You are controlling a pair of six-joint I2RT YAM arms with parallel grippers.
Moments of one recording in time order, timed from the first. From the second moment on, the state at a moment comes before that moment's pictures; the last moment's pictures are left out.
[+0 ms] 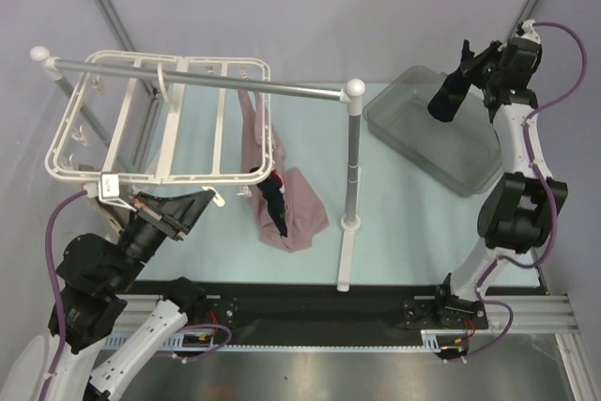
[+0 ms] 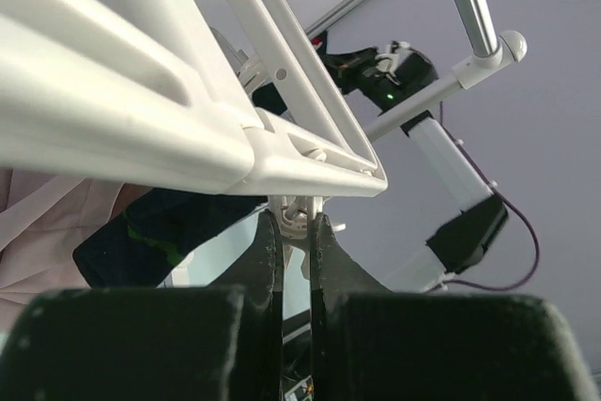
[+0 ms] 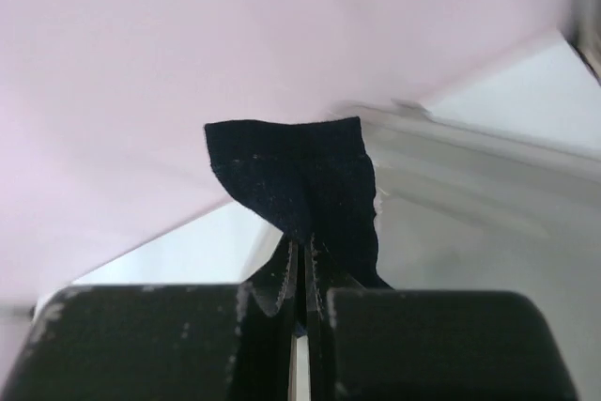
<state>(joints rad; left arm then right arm) -0.54 0.29 0.97 -0.59 0.00 -0.93 -0.22 1.83 1.71 -0.21 -0.14 0.56</state>
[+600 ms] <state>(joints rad) -0.54 0.28 0.96 -0.62 -0.05 -0.93 -0.02 1.05 1.86 0.29 -0.77 0.47</state>
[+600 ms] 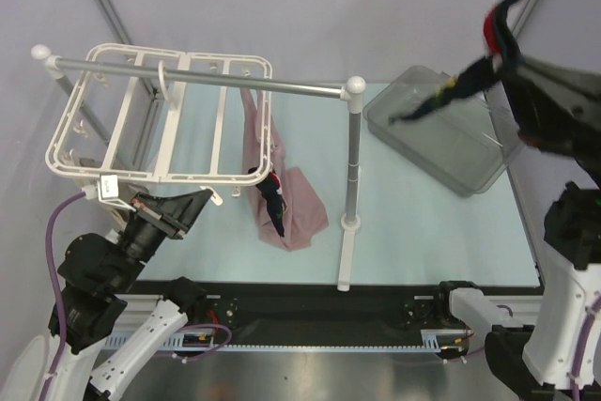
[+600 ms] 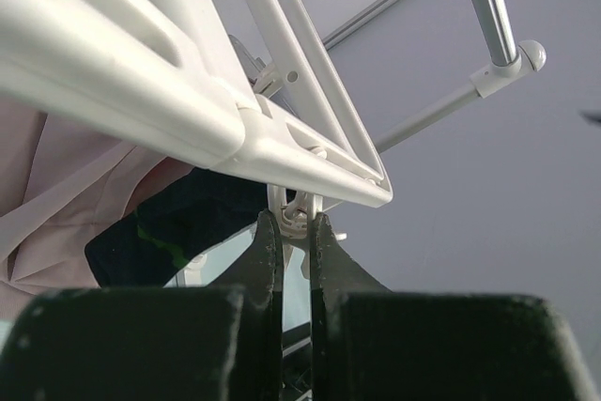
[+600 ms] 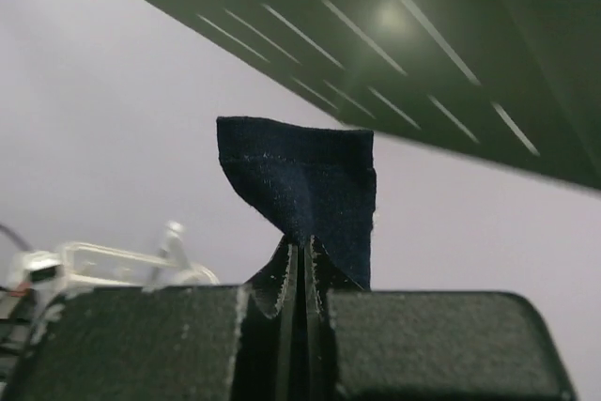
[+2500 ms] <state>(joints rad) -0.54 0.28 0.99 -0.65 -0.07 -0.93 1.56 1.42 1.15 0.32 0.64 -0.02</state>
